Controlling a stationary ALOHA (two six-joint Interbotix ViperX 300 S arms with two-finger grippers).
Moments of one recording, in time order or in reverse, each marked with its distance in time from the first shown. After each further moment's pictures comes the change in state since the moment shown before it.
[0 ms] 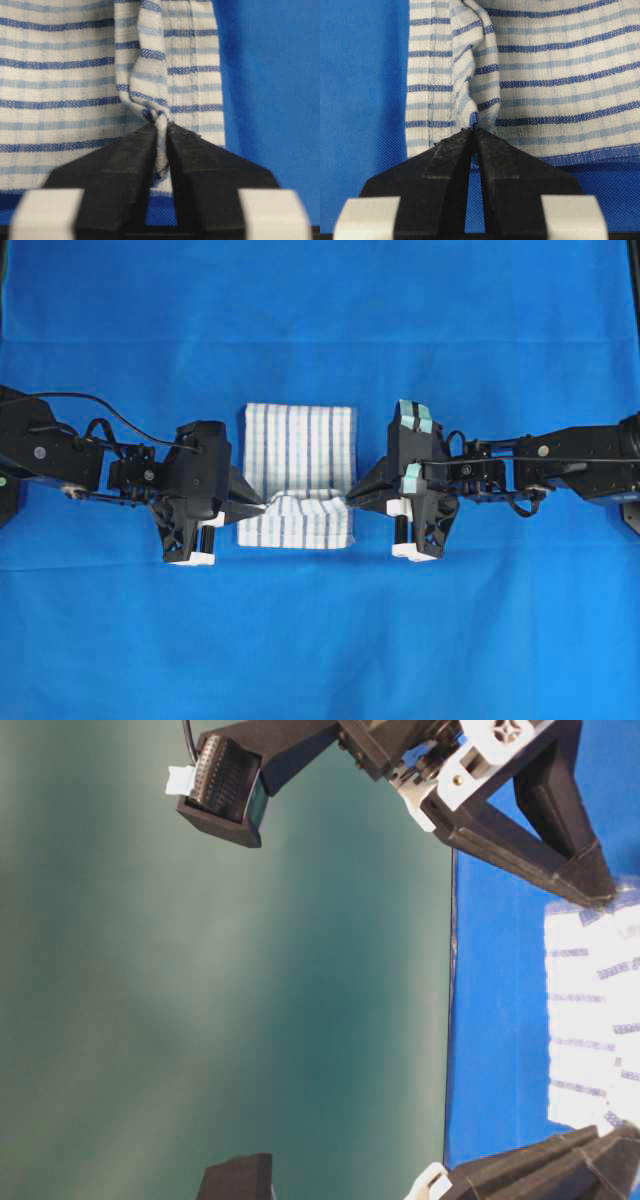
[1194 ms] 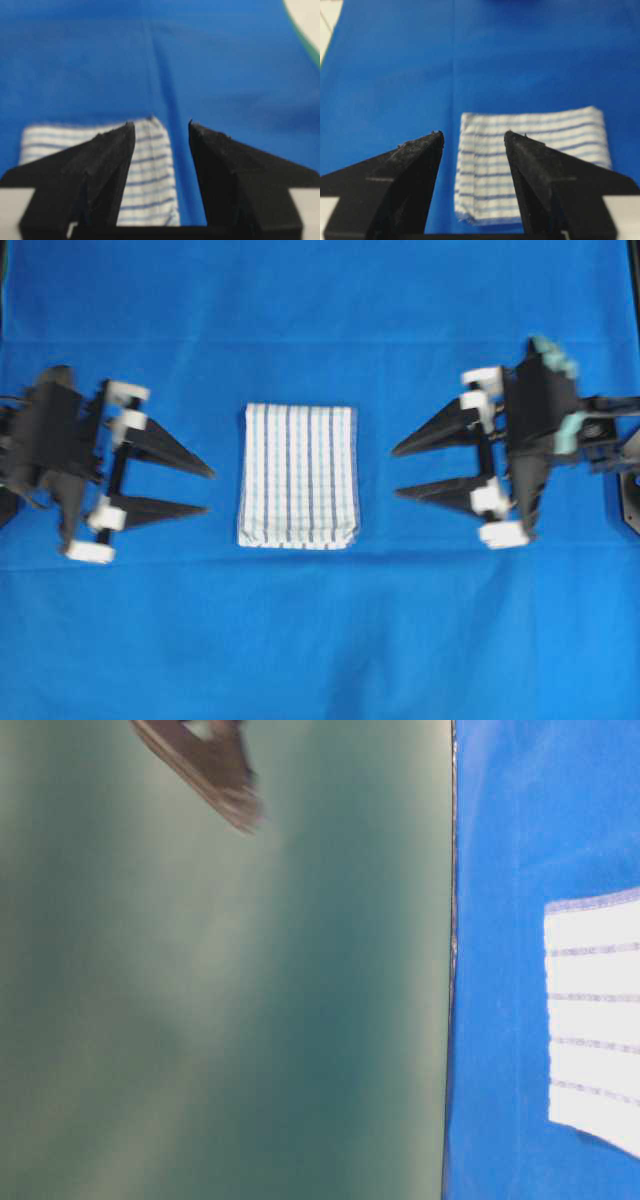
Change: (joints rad) left arm -0.026 -0.614 0.064 0.002 0.181 0.029; right arm -0.015 -0.540 0.063 -0.040 0.169 -0.014
